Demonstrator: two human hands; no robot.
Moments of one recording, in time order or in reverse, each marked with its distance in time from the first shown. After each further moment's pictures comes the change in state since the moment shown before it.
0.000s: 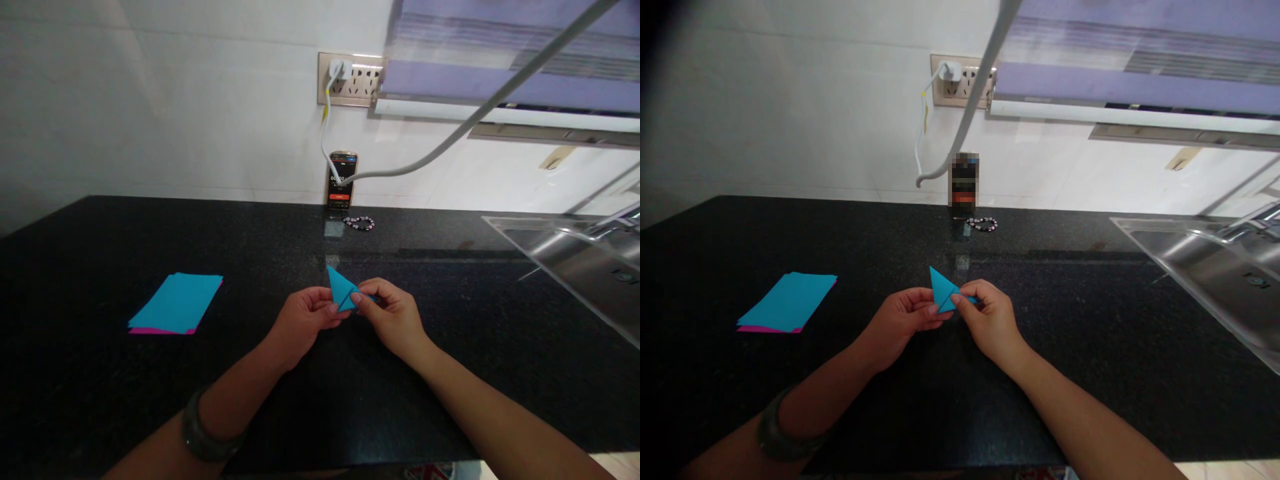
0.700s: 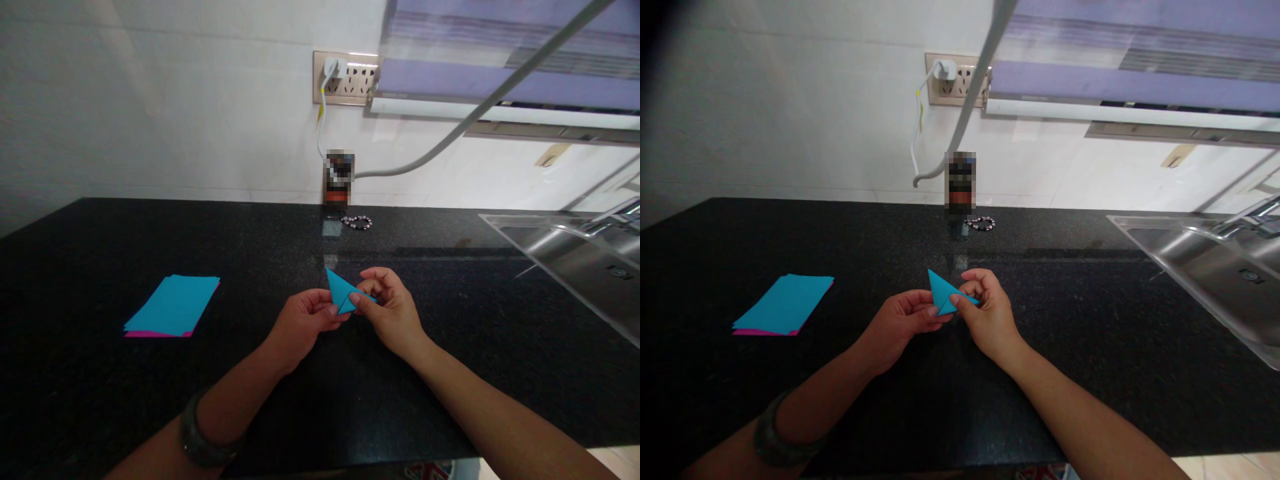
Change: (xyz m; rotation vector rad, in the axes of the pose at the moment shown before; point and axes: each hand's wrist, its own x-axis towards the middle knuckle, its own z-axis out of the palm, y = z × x) left_hand -0.001 -0.001 0.003 0.032 -0.010 -0.008; right_hand 0.001 -0.001 0.004 0.348 -0.015 0.144
